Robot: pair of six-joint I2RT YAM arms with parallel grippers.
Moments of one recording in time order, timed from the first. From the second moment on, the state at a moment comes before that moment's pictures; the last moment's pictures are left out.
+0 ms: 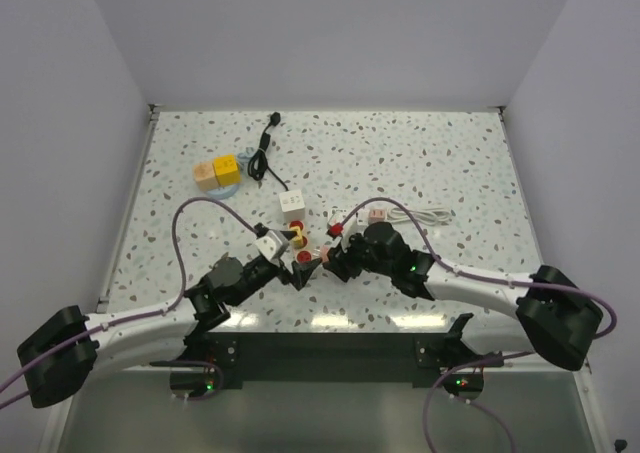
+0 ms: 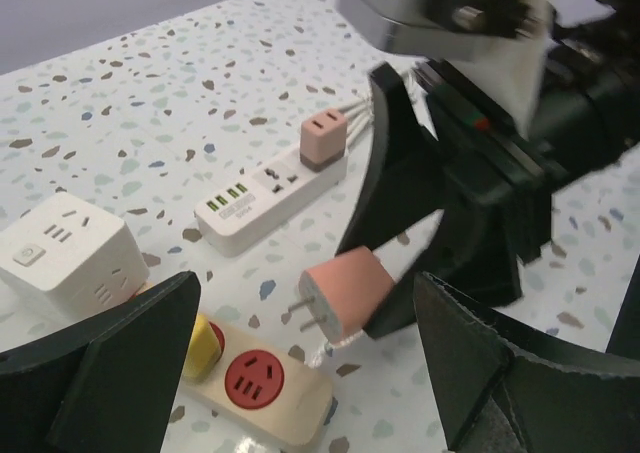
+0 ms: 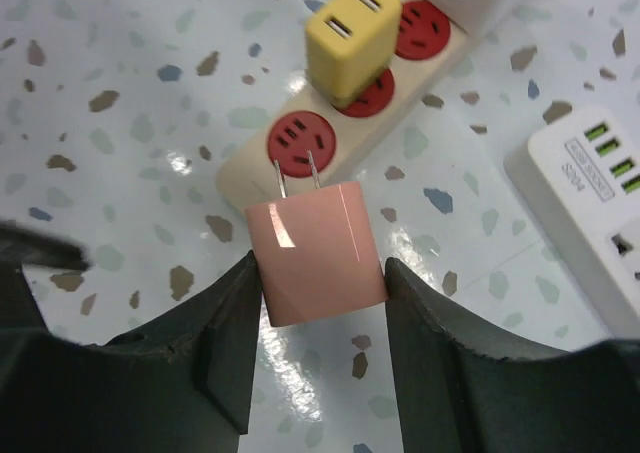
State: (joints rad) left arm -0.98 0.90 0.16 0.73 -0.13 -0.03; right arm 0.88 1.30 0.52 0.24 -0.12 0.01
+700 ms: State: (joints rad) left arm -0.84 0.88 0.25 0.61 0.10 -0.36; right arm 1.04 1.07 0.52 0.18 -0.04 -0.17
